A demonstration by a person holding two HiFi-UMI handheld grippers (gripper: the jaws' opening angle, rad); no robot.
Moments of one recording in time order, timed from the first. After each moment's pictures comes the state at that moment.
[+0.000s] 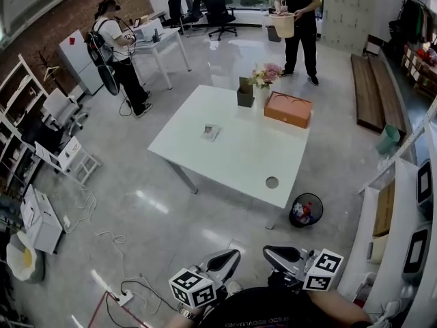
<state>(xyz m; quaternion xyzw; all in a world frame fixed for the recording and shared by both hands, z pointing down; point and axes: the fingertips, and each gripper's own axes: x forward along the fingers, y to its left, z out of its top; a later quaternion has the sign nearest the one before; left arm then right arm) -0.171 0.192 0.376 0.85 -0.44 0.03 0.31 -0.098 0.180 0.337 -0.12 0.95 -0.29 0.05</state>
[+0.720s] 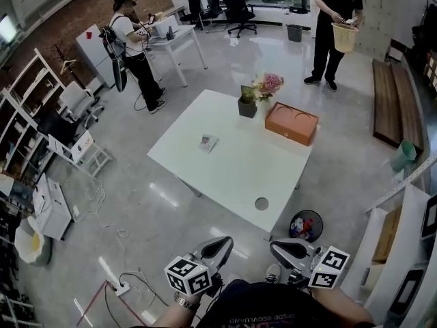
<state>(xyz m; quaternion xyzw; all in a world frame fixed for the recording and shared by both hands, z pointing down) -0.125 0.055 0.370 0.81 -0.52 0.05 0.28 -0.008 0.051 0.335 -0.08 0.95 -0.30 0.06</state>
